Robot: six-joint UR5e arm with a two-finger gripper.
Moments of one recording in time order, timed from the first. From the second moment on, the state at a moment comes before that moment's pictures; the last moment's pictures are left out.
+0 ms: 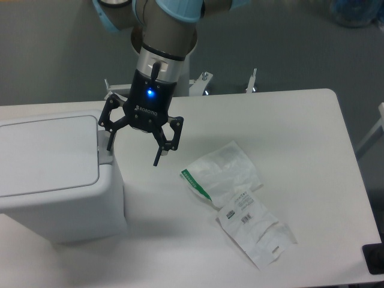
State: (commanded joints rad) arm 2.38 -1.62 -1.77 -0.82 1.03 0.44
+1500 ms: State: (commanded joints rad) arm 2.51 -1.64 -1.68 -0.82 1.40 0.67
